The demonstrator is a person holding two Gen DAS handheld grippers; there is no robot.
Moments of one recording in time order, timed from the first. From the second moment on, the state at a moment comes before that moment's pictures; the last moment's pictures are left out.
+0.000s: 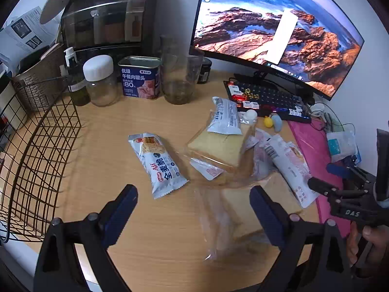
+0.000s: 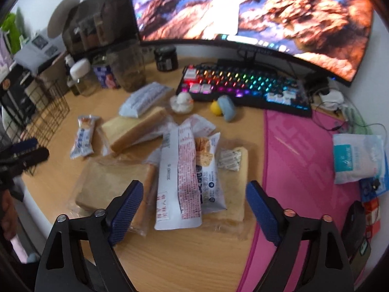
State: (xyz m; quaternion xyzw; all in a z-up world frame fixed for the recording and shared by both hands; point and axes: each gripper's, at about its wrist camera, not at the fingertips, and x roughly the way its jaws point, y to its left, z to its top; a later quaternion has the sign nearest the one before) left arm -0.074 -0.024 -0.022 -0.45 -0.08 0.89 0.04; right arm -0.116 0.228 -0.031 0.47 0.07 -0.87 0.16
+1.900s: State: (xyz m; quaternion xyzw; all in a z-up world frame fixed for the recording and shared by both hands) left arm -0.090 -0.012 -0.038 -0.49 -0.08 0.86 0.07; right arm -0.140 0.219 -0.044 0.45 0.03 -0.87 0.19
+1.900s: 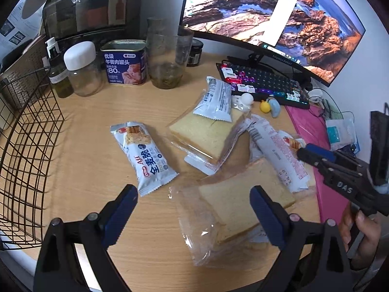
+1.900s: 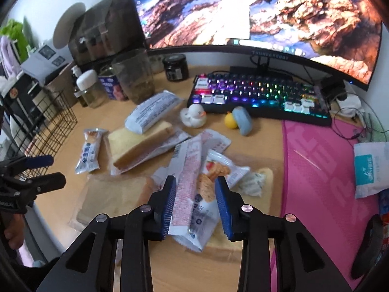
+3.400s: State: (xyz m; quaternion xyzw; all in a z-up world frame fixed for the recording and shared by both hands) left arm -0.100 0.011 -0.059 -0.53 -0.03 0.83 0.16; right arm -0.159 0.194 -0.045 0.47 -0.01 -0.86 0.20
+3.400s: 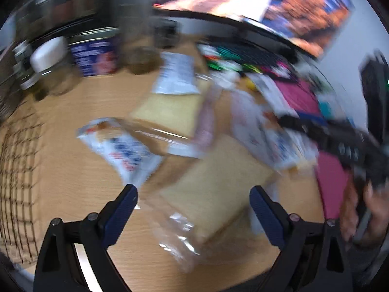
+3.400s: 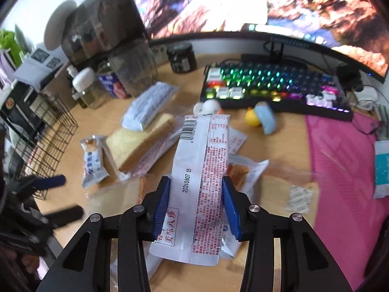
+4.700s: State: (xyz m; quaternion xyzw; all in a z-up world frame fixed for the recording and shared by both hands) left arm -0.144 0.041 -0.104 -0.57 0.03 0.76 0.32; right arm -0.156 0.218 -0.049 0.46 -0.06 -0.86 0.22
